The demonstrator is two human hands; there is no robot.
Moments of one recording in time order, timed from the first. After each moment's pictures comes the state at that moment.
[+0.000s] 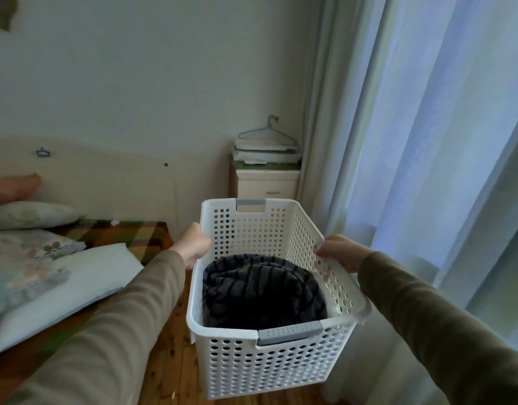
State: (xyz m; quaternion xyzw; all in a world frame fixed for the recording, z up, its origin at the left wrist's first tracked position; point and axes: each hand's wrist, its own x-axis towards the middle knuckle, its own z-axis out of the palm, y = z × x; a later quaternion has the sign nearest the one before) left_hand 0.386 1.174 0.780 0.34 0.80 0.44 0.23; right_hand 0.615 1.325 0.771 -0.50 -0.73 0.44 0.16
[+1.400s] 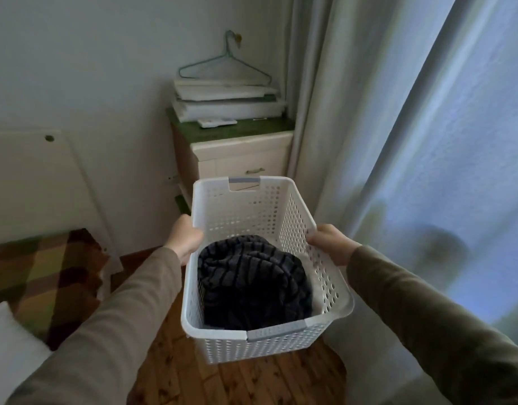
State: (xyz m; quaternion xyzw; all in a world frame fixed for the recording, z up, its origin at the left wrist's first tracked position) left_hand 0.088 1.670 0.658 0.37 0.76 0.40 0.36; right_hand 0.355 1.738 0.661 -0.61 -0.60 0.47 0.22
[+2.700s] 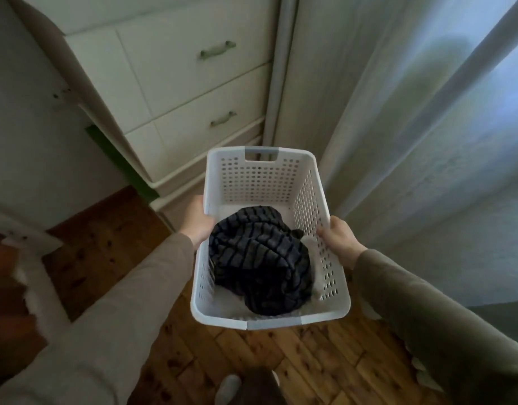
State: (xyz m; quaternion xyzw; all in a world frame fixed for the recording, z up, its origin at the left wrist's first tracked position) left_hand 0.073 1.901 0.433 0.46 0.70 0.26 0.47; right_hand 0.316 1.880 0.397 -0.78 -0.39 0.44 0.22
